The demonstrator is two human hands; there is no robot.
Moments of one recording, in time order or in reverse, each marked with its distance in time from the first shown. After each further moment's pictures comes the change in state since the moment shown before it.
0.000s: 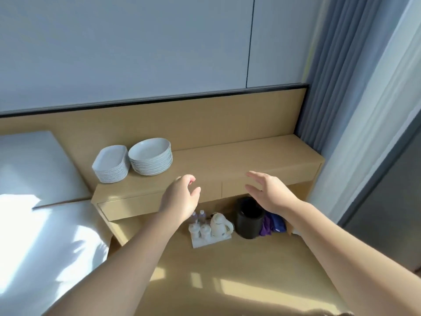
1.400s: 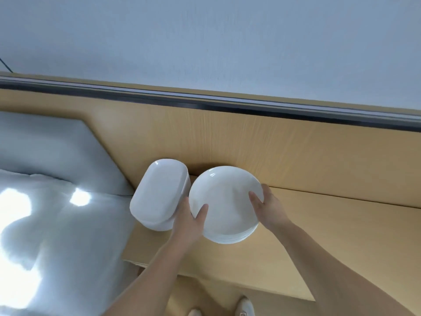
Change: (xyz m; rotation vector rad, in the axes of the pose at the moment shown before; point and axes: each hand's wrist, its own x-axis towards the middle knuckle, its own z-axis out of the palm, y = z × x) left_hand 0.349 -0.315 0.004 -0.380 0.082 -0.623; right_hand 0.493 -0.116 0.272 0.318 -0.344 0.211
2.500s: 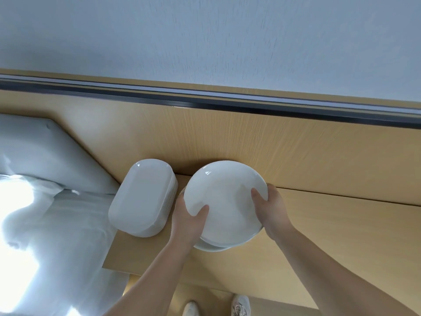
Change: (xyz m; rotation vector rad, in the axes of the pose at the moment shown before) left_hand 0.014 0.032 0.035 -0.191 0.081 -0.082; right_hand 0.023 0.008 -0.012 0.393 0.146 0.162
